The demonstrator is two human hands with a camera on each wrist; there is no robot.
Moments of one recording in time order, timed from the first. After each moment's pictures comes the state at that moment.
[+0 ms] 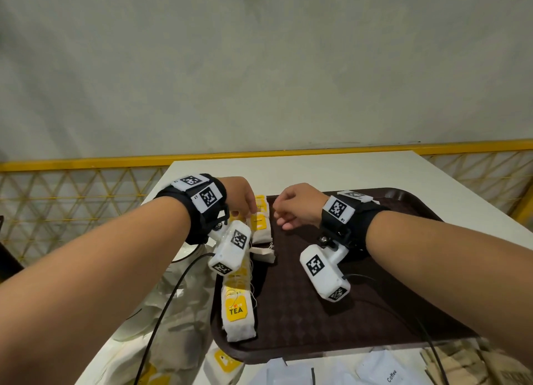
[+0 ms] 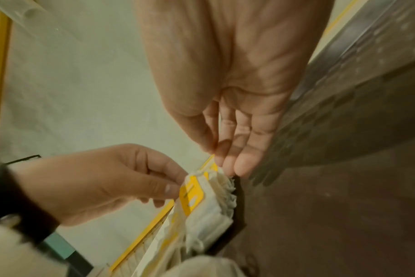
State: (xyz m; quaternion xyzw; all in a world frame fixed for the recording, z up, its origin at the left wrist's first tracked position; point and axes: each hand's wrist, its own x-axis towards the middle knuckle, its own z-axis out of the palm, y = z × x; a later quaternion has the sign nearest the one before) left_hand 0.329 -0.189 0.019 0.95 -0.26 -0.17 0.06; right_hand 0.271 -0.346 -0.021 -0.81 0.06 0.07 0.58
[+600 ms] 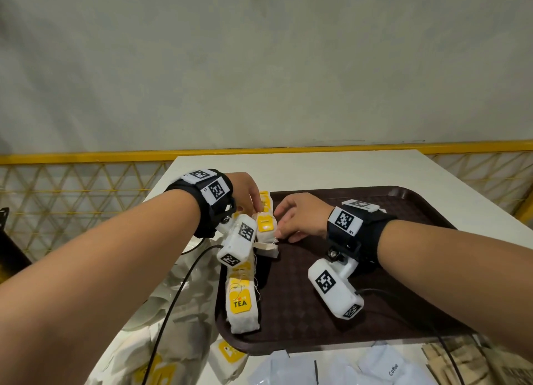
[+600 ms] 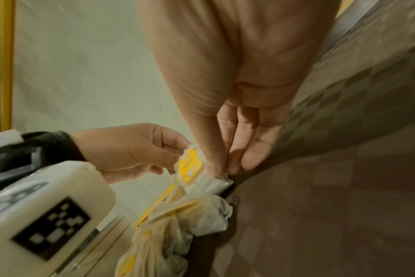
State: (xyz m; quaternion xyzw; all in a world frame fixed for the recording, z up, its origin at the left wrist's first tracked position) left_hand 0.330 -0.188 0.015 0.95 -0.24 -0.19 0.10; right_hand 0.248 -0.343 -0.031 -0.84 0.02 0.12 0.53
